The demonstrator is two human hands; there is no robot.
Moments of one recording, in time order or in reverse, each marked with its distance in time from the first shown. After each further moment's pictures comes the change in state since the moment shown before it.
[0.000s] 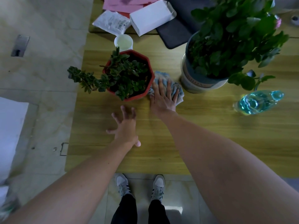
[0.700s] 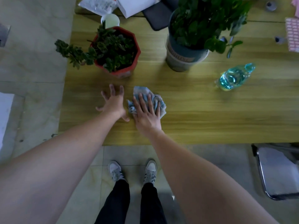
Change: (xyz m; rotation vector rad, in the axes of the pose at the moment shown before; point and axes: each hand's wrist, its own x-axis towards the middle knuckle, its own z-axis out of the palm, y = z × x) left_hand -0.016 -0.005 0.004 -0.075 0.052 0.024; right_hand -0.148 0.007 0.063 0.011 0.066 -0.187
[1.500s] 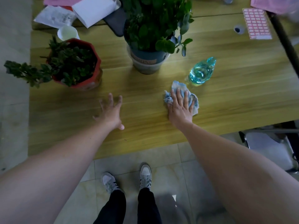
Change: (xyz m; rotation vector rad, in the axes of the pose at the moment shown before) left_hand 0.002 0.074 0.028 0.144 -0.063 0.169; right_hand -0.031 0.189 -0.077 0.053 0.037 0.479
